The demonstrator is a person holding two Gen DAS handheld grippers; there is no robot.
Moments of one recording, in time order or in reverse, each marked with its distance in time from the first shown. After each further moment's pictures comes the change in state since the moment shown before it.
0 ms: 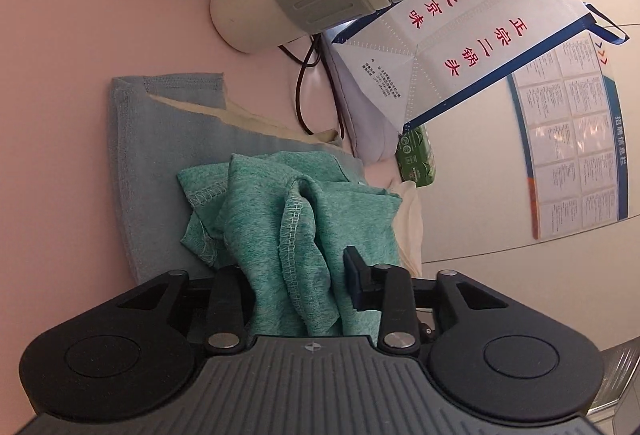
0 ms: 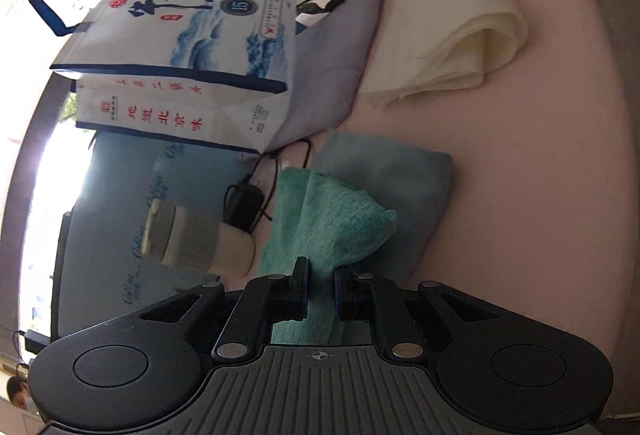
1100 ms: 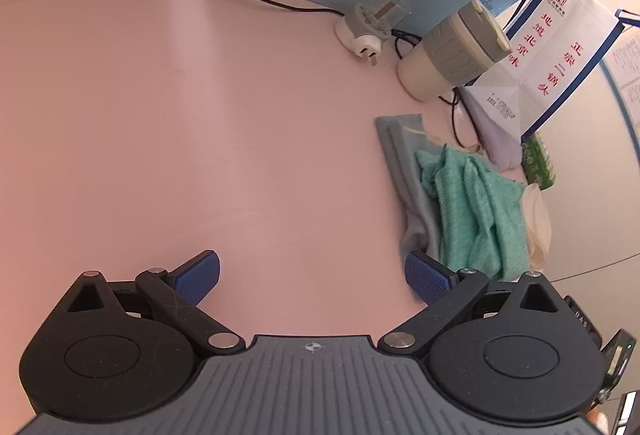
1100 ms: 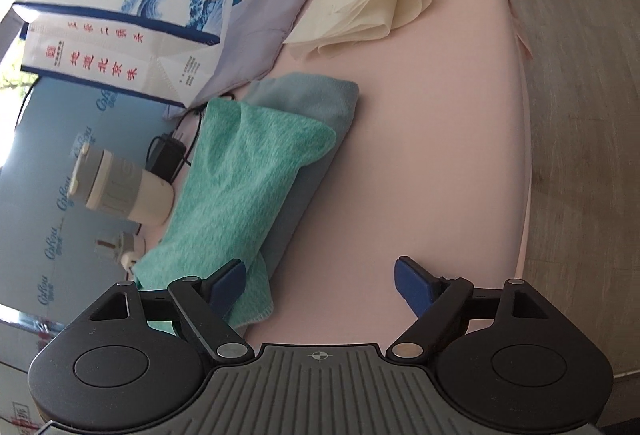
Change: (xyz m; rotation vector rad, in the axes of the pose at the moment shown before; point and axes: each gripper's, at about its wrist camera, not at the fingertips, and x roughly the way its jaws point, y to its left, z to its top) left arm -0.174 0.038 -0.073 0.079 -0.141 0.491; right arm -0.024 0.014 -0.062 -0.083 0.030 -0.285
